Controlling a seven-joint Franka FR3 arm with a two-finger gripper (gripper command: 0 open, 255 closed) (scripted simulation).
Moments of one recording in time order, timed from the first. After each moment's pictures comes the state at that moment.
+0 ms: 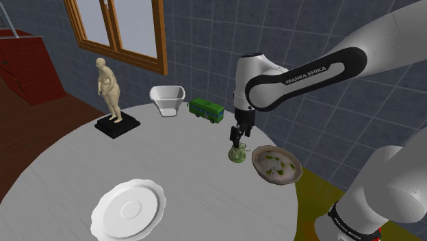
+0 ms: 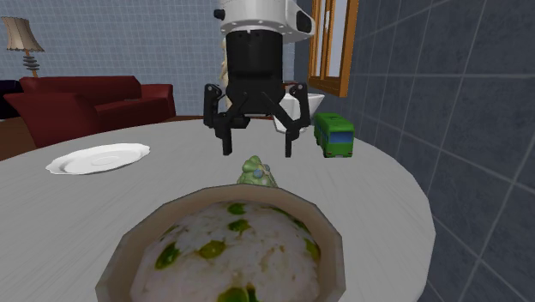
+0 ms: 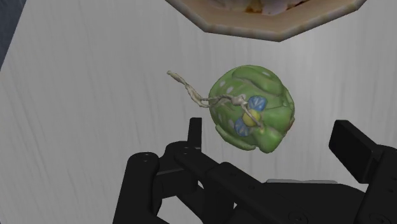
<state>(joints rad) 0.05 -0.22 0.17 -2.42 0.02 2.12 0.05</state>
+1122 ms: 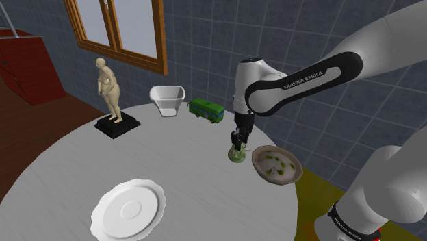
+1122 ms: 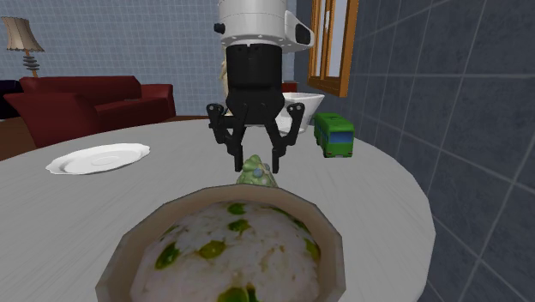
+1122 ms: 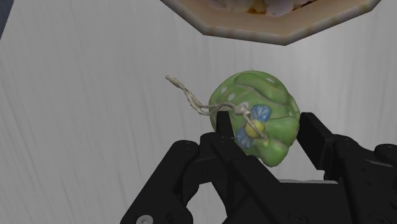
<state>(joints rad) 0.05 -0.21 0.18 -2.45 0.02 2.16 0.05</state>
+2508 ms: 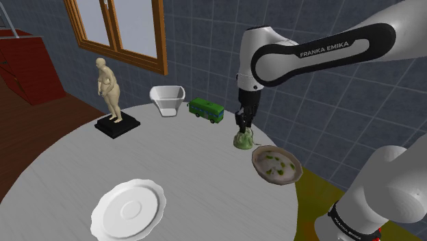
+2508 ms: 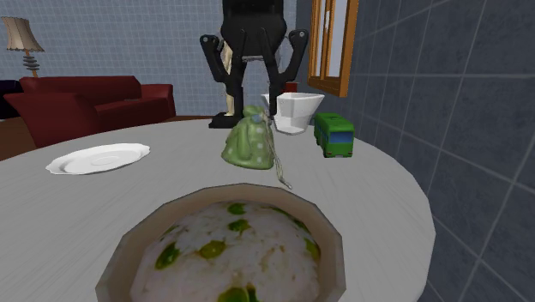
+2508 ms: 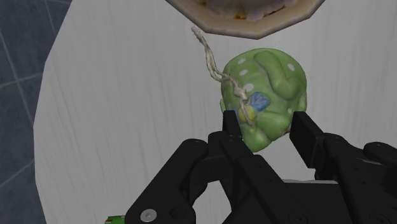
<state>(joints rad) 0.06 -0.31 0.16 -2.31 0.03 1.92 0.04</state>
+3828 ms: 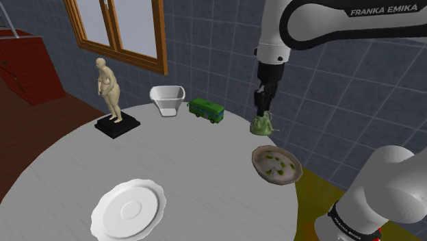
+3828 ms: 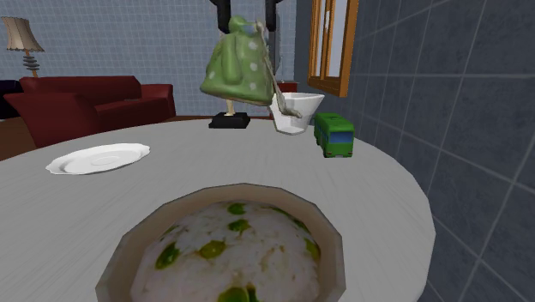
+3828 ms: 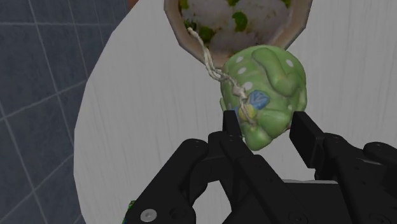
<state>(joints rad) 0.06 -0.49 0.14 -2.22 0.04 1.65 0.02</state>
